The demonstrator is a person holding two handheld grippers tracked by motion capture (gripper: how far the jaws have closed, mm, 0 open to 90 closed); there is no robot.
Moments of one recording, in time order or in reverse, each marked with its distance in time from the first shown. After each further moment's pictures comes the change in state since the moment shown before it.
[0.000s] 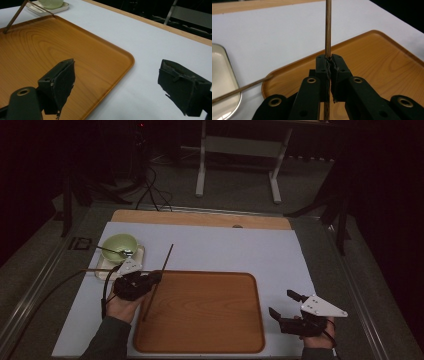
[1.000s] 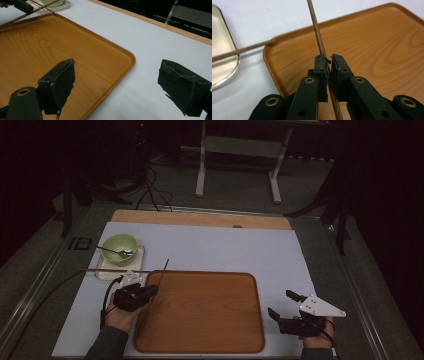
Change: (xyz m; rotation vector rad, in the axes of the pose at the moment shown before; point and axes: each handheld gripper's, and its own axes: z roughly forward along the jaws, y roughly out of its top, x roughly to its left) left arm 0.007 -0.040 0.014 0.103 0.038 -0.014; right arm 0.001 0.000 0.002 0.010 0.003 -0.009
